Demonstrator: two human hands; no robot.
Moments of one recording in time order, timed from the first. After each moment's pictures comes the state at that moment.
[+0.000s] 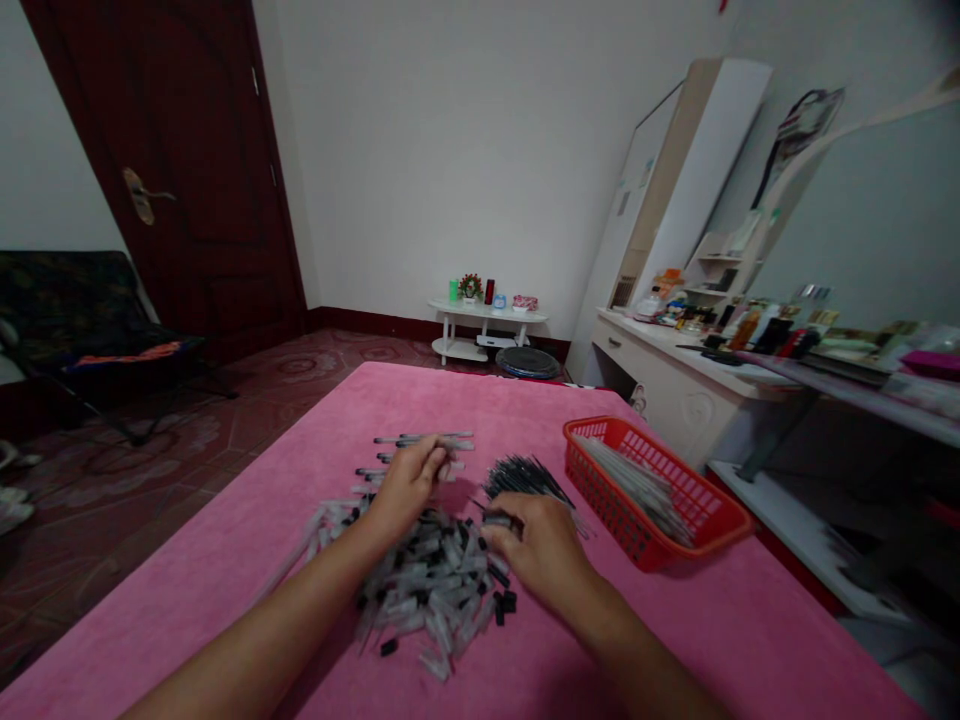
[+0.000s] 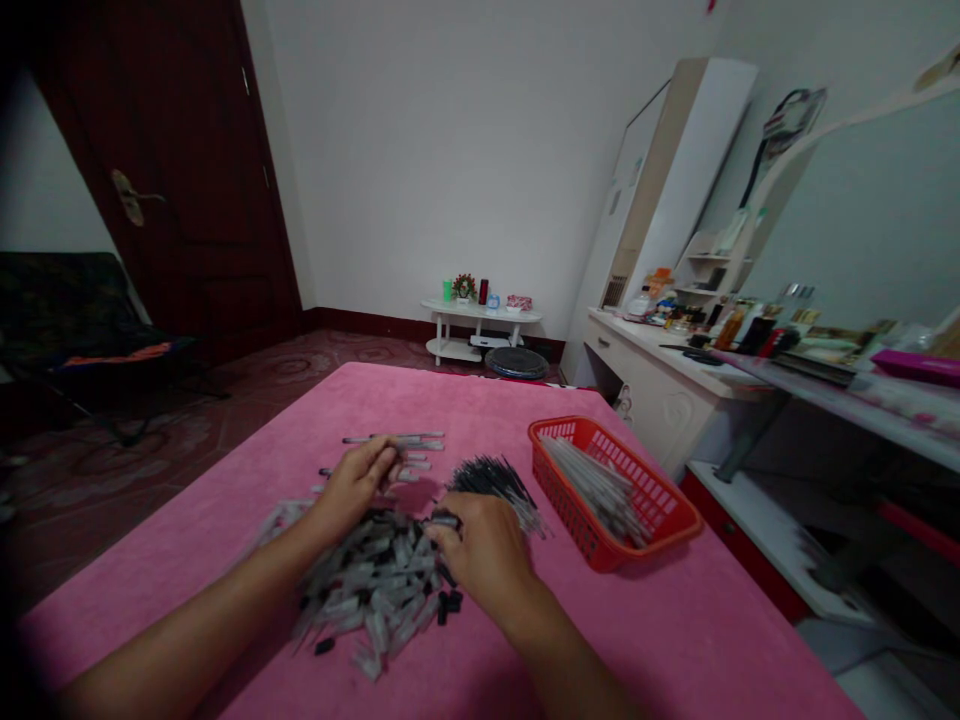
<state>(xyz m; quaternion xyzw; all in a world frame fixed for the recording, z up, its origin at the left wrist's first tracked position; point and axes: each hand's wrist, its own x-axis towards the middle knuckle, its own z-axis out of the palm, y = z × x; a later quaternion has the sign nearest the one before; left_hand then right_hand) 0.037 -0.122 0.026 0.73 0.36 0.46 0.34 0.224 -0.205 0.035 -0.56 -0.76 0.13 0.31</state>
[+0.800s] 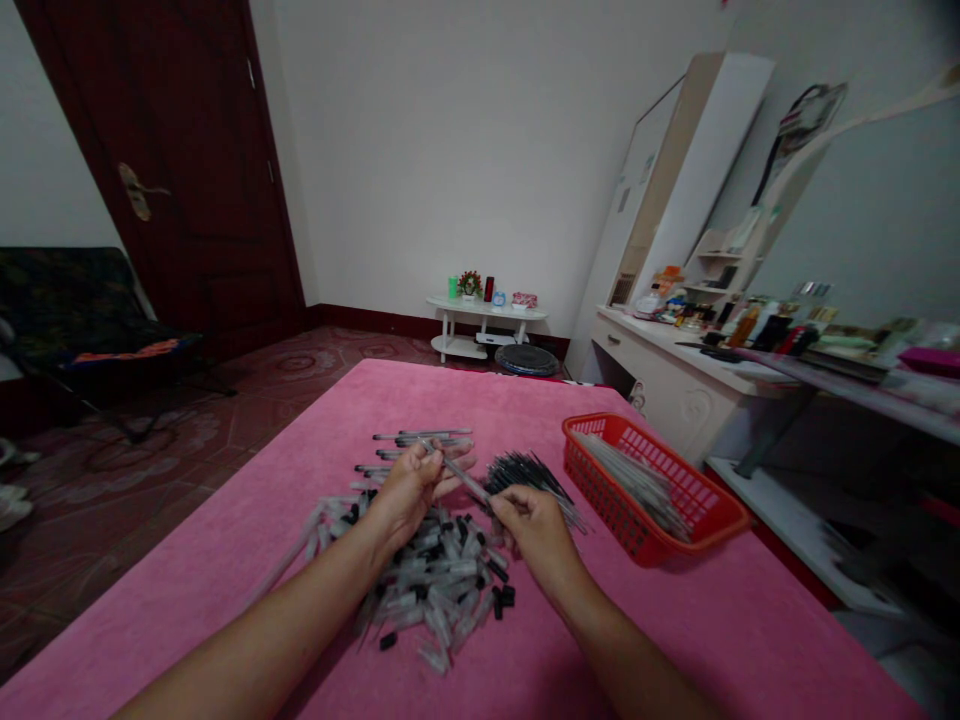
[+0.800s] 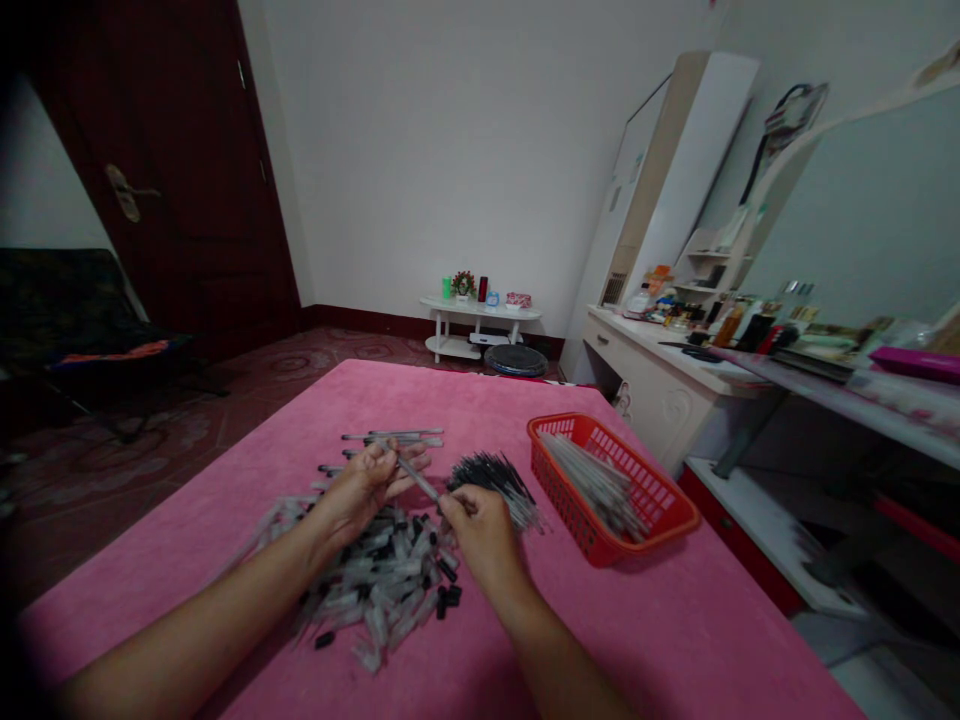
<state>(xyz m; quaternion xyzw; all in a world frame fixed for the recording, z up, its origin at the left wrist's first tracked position) 0.051 -0.129 0.014 0.39 0.26 0.53 0.71 0.219 -0.188 0.008 -0.54 -0.57 0.39 0.48</state>
